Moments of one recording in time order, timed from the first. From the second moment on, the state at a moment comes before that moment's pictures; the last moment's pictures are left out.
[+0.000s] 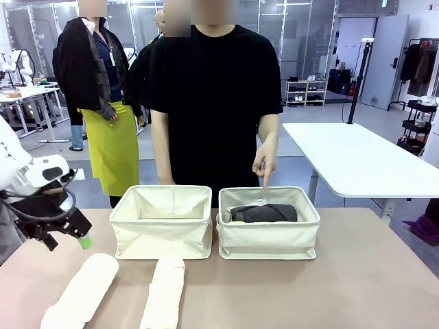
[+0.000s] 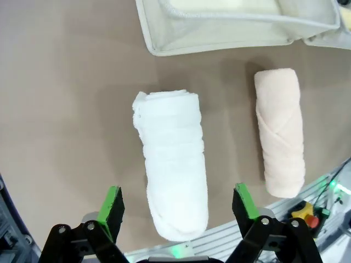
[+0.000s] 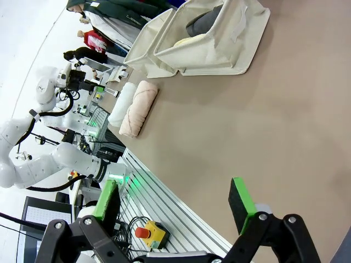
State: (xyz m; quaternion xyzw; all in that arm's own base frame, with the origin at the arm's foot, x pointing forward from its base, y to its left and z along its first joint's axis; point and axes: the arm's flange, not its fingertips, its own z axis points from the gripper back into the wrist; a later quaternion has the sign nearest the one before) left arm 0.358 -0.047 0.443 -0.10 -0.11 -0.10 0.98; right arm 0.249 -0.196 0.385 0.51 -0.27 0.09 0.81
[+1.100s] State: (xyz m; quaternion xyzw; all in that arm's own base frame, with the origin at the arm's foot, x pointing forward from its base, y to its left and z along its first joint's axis) left arm 0.371 -0.086 0.357 -0.03 -0.03 -0.08 1.00; right arm 0.249 -0.196 0.385 0.51 -0.27 0.09 0.81
